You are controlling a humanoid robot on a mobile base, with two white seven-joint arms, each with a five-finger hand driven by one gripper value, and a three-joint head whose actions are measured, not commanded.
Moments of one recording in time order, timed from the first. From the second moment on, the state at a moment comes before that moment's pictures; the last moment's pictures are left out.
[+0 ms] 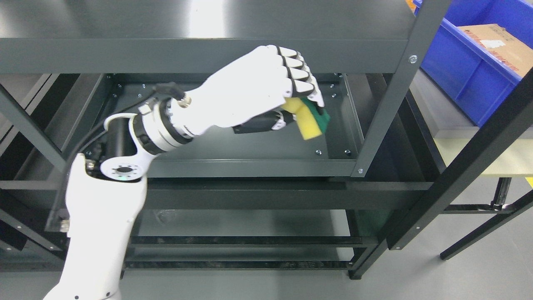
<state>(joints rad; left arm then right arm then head) -0.77 0.10 -0.24 -1.69 -0.49 -0.79 -0.52 -0.07 0.00 -0.21 0.00 -0.11 0.08 -0.04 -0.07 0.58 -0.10</state>
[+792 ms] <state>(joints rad) -0.39 0.02 -0.23 -1.53 -0.18 -0.58 -0.32 -0.07 0.00 -0.21 0.00 -0.11 0.08 -0.04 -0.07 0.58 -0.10</state>
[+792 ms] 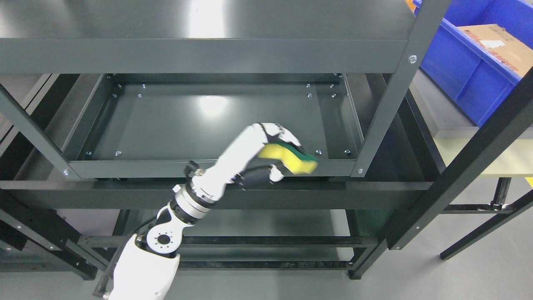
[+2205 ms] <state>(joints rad) -0.20 0.00 0.14 -1.69 0.19 -0.12 -0.23 -0.07 0.00 -0.21 0.00 -0.11 0.08 -0.04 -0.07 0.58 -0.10</state>
